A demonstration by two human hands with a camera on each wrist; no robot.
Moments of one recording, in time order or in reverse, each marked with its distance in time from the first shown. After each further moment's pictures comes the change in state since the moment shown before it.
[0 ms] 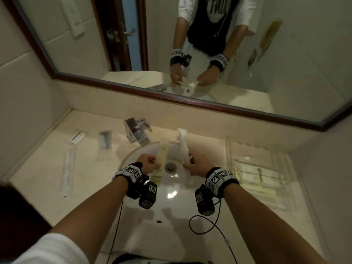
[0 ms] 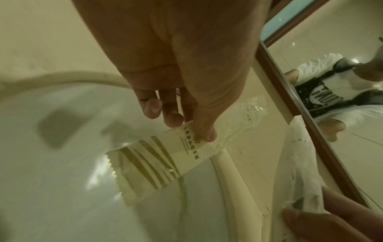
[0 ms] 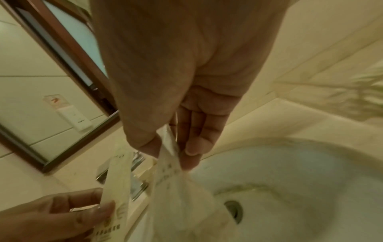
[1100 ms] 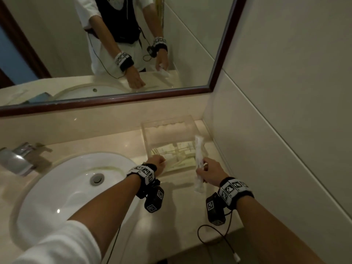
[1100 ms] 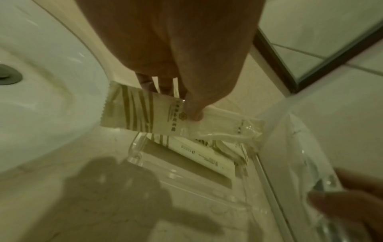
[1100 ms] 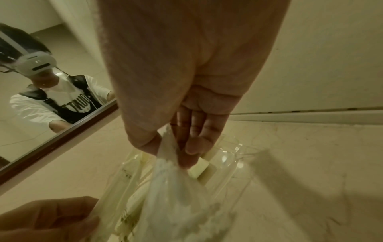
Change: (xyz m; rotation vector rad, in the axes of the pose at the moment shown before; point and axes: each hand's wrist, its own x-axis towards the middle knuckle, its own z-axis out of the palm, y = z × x) left_hand 0.010 0.175 0.299 0.641 -0.329 0.304; right_hand -0.202 0.249 -0.130 0.247 0.430 0.362
